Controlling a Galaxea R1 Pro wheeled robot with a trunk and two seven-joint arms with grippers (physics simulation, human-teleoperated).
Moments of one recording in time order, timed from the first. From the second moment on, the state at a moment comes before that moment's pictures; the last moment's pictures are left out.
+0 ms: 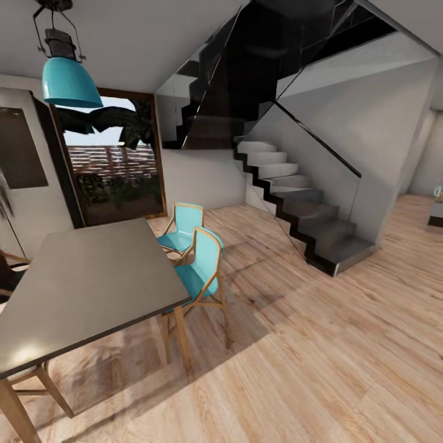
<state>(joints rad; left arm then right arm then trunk) 0.00 0.03 0.01 -0.45 0.00 -0.16 0.00 0.00 0.01 0.00 -0.48 0.00 -0.28 -0.06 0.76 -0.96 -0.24</state>
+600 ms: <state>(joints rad) 0.00 0.03 0.01 -0.45 0.00 -0.16 0.00 0.00 0.01 0.00 -0.48 0.00 -0.28 -0.06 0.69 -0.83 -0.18</state>
